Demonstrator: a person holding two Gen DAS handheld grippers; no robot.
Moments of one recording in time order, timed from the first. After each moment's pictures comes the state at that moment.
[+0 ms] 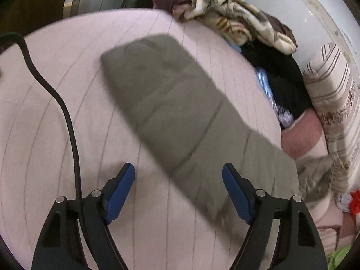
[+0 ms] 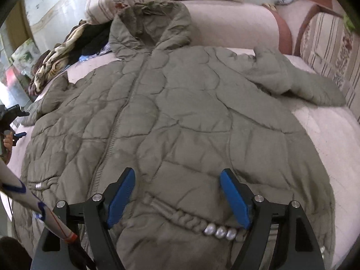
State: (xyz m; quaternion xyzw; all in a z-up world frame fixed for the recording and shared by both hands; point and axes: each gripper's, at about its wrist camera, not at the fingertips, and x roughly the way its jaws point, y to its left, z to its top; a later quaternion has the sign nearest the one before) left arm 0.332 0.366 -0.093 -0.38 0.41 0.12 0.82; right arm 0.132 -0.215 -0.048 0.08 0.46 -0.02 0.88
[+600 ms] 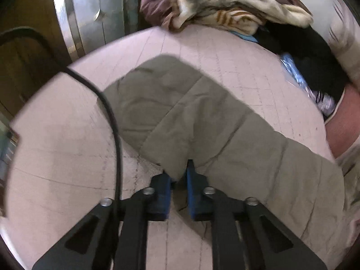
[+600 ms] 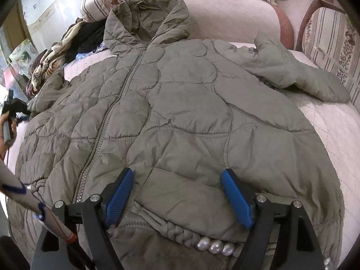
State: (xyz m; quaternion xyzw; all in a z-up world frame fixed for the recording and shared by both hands) left arm 0.395 0.336 -0.066 -0.19 0.47 0.24 0.83; right arm 0.141 -0.221 -0.063 0.07 0.47 -0.02 0.88
